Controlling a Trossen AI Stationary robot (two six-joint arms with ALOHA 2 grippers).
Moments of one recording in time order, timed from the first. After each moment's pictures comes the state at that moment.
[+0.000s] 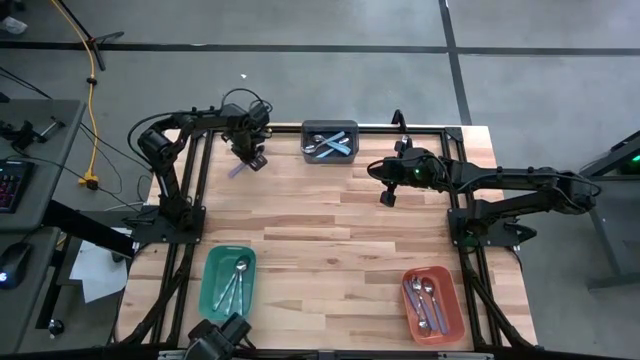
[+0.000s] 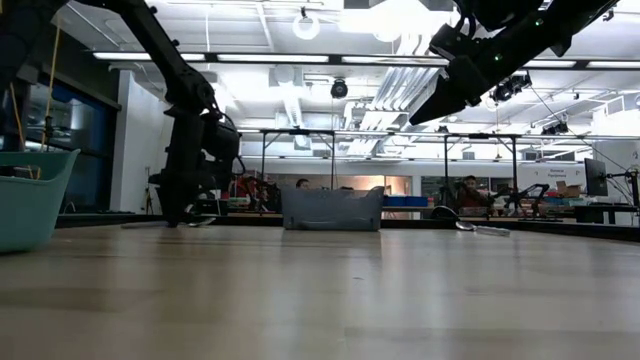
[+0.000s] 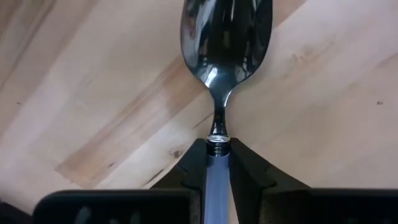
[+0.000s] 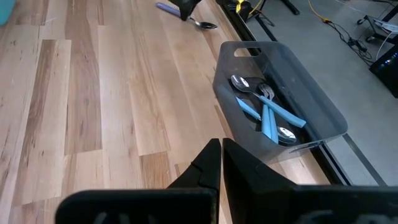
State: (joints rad) left arm 0.93 1.87 1.12 -0.90 -0.06 0.12; right arm -0.27 1.08 0.65 -0.11 0.14 -0.18
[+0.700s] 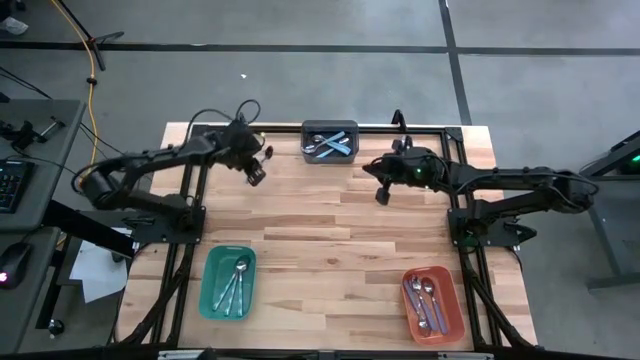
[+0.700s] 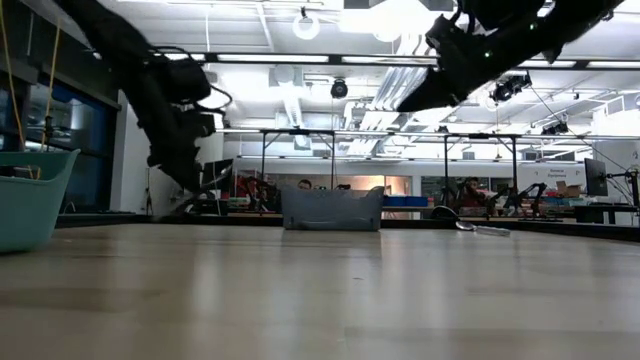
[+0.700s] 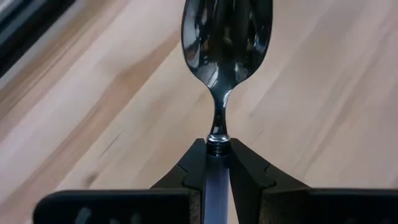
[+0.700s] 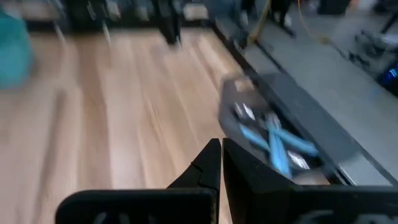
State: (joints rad) left arm 0.77 1.31 0.69 -0.46 0.09 0.08; right arm -0.27 1.09 0.64 0.02 0.12 -0.12
